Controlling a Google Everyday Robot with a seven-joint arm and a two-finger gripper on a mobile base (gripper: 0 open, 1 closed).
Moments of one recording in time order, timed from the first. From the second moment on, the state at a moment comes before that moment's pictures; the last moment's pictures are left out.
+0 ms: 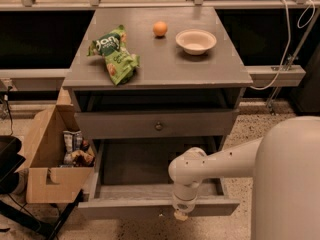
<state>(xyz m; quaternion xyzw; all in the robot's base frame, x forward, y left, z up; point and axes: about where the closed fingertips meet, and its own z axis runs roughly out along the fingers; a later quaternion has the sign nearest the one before) 0.404 -0.075 0.402 0.60 -0.79 -0.10 0.09</state>
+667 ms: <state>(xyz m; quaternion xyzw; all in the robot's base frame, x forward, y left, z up) 0.404 -0.075 0.403 0.60 -0.79 -0.10 0.09</state>
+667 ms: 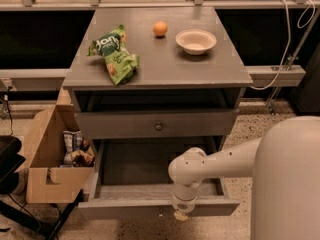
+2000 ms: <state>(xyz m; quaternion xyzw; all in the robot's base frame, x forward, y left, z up) 0.403 -0.075 0.403 0.60 -0.79 -0.11 0.09</state>
